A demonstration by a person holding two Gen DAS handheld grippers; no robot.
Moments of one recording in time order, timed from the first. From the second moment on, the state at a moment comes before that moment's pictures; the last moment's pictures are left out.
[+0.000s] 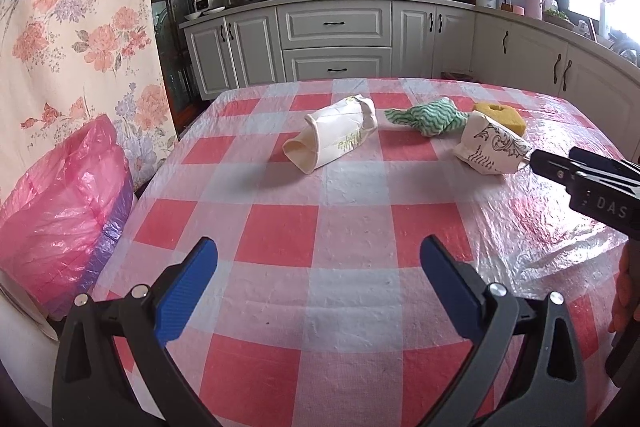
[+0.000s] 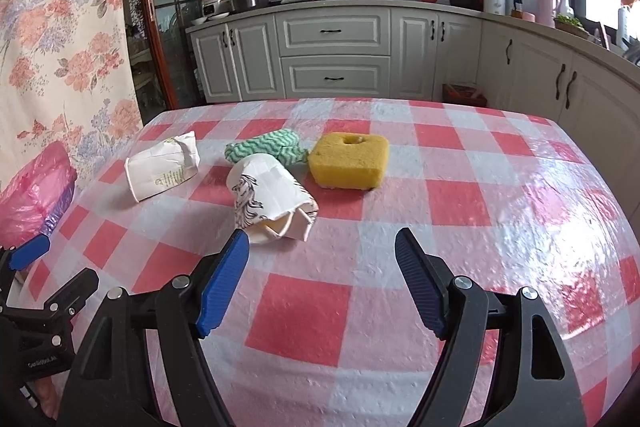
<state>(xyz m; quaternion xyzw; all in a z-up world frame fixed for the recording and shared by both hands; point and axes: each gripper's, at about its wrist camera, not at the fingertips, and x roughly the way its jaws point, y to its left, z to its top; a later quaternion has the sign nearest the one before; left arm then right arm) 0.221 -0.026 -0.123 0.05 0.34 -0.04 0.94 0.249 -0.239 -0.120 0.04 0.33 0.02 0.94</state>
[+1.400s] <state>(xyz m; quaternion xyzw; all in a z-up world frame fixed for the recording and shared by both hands) 0.296 -0.106 -0.117 0.12 0.32 -0.15 0.93 0.257 -0.305 -0.125 0.07 0.35 -0.02 0.93</state>
